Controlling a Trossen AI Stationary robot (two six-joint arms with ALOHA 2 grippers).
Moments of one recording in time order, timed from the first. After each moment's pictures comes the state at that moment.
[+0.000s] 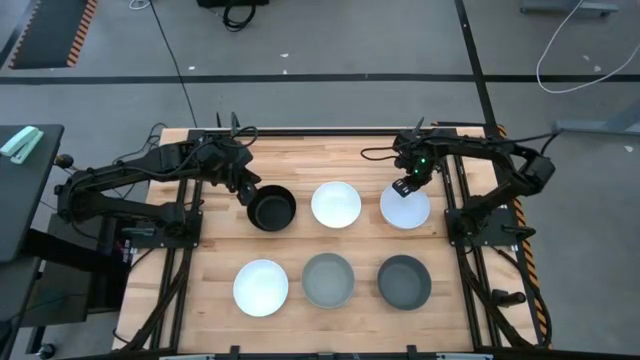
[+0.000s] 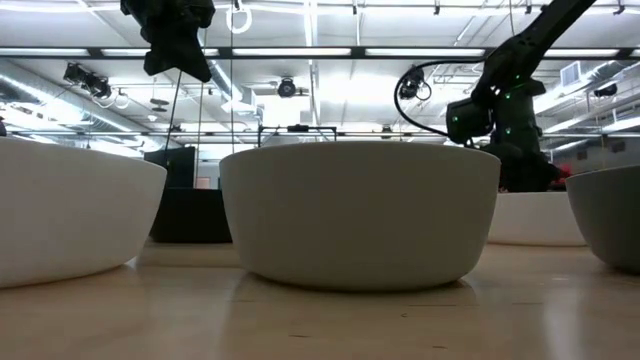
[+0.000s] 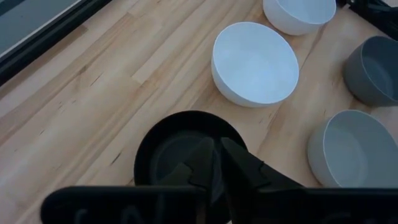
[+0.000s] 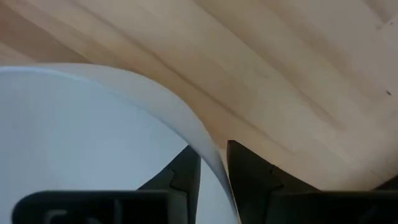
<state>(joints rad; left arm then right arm) 0.27 1.02 1.04 -0.84 -0.05 -0.38 -0.75 1.45 0.80 -0.97 -0.13 0.21</state>
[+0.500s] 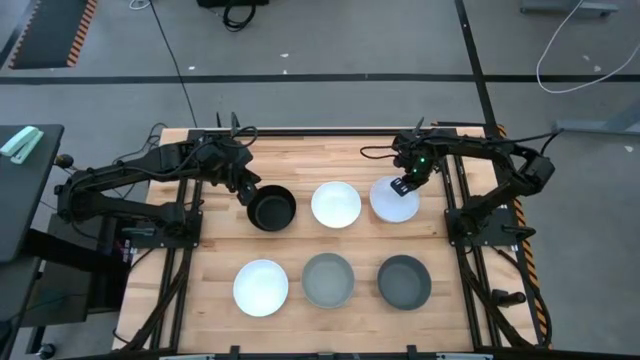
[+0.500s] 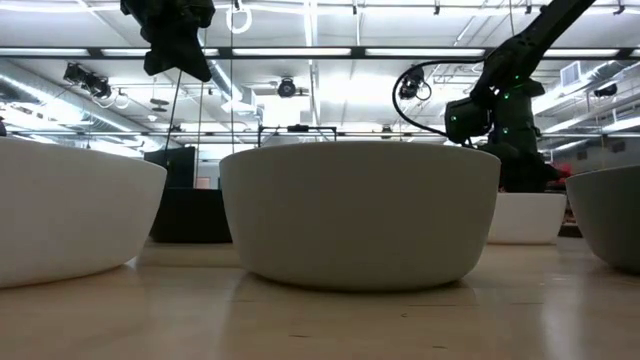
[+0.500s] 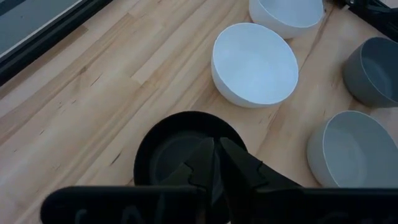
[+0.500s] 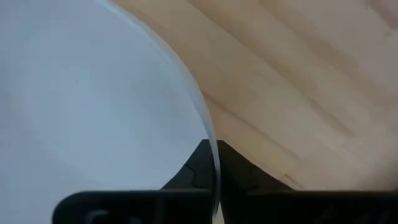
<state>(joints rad) 0.27 1.02 1.04 -0.83 -0.05 -0.38 -0.75 1.45 0.80 -0.95 -0.14 0.23</state>
